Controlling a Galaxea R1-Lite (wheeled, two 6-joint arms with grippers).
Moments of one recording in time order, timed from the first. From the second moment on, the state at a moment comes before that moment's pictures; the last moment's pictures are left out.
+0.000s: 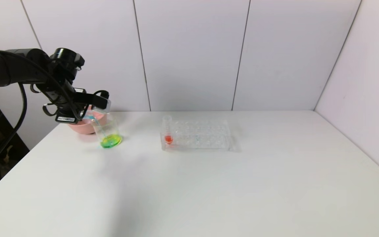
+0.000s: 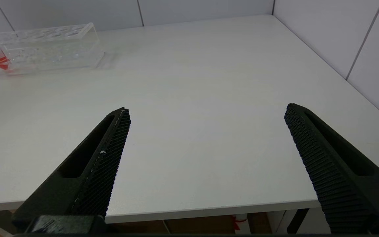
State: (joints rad) left arm 0.01 2.14 -2.02 0.76 0.23 1.56; right arm 0.00 0.00 0.00 0.00 -0.04 0.10
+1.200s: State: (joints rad) left arm 0.00 2.14 -2.02 0.73 0.29 1.60; right arm 0.00 0.00 0.00 0.00 -0.04 0.10
